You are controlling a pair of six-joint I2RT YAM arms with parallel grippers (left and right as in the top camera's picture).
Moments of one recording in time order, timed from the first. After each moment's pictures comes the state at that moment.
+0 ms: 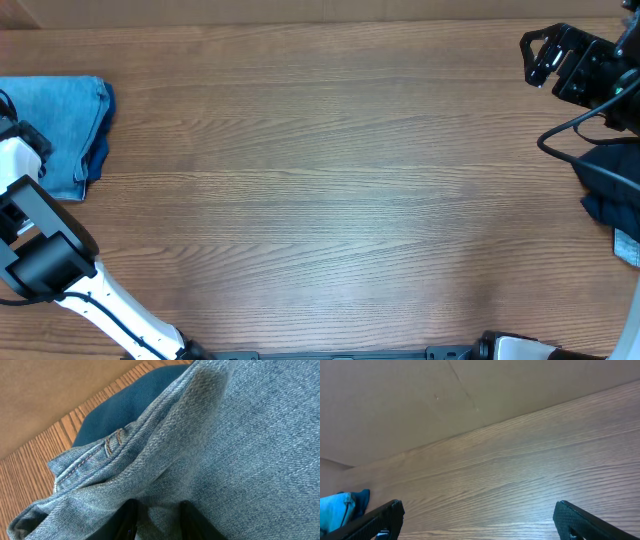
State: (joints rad) left arm 0.66 2.26 1.68 -0.30 -0.33 -0.15; right arm -0.16 1.44 2.00 -1.18 -0.33 0.25
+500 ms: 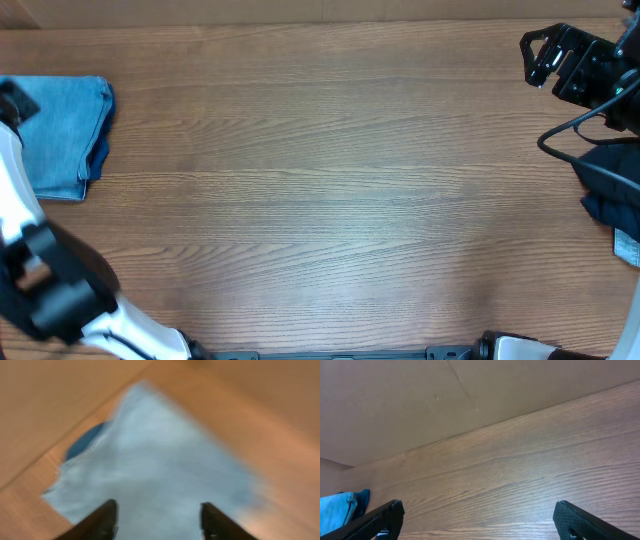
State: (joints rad) left arm 0.57 1.90 1.79 -0.67 -0.07 -0.14; right arm -0.16 1.44 2.00 -1.18 -0.33 0.25
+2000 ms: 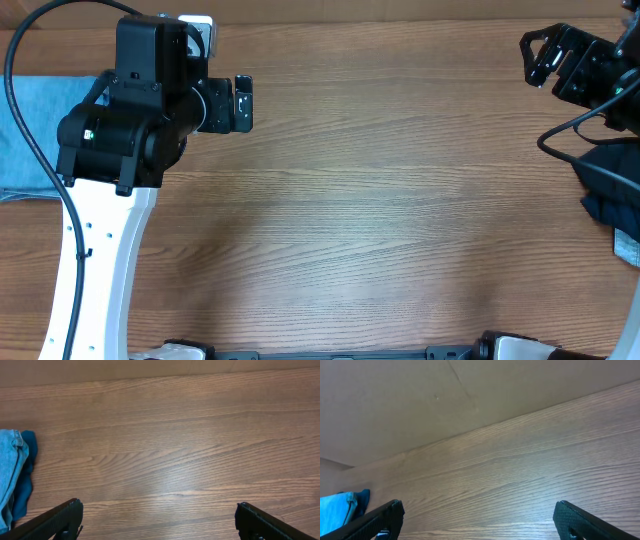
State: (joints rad) left arm -0.20 1.48 1.84 -1.16 -0.02 -0.12; right arm -0.16 1.44 2.00 -1.18 -0.33 0.25
